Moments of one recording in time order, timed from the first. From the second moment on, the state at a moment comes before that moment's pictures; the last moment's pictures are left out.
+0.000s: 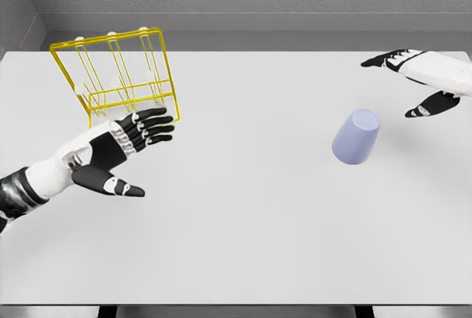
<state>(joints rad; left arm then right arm) -0.13 0.81 -0.42 -1.76 0.97 -0.12 -0.61 -0.68 -1.05 0.73 -1.46 0.11 -0.42 0.32</state>
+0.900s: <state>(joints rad) -0.22 0.63 -0.56 -1.75 0.80 -0.11 -0.61 -0.72 -1.05 0.70 -1.38 -0.04 -0.61 0.50</state>
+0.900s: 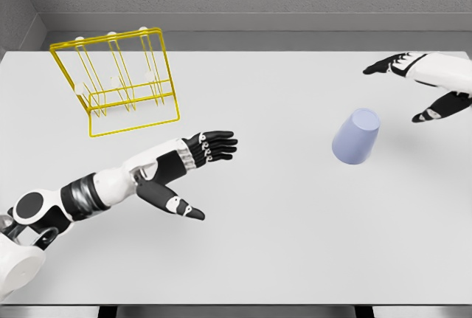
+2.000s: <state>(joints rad) -0.22 0.61 -0.49 -1.75 0.76 0.02 -0.61 -0.59 -0.96 0.65 -1.21 -0.60 -0.60 0.61</state>
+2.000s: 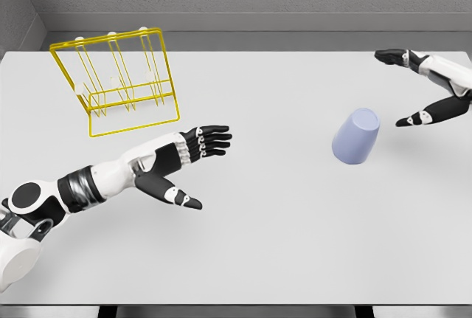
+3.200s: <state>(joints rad) -0.22 0.61 -0.50 -1.72 0.75 -0.04 -0.54 -0.49 -0.85 0.66 -1.07 -0.76 -0.51 0.61</state>
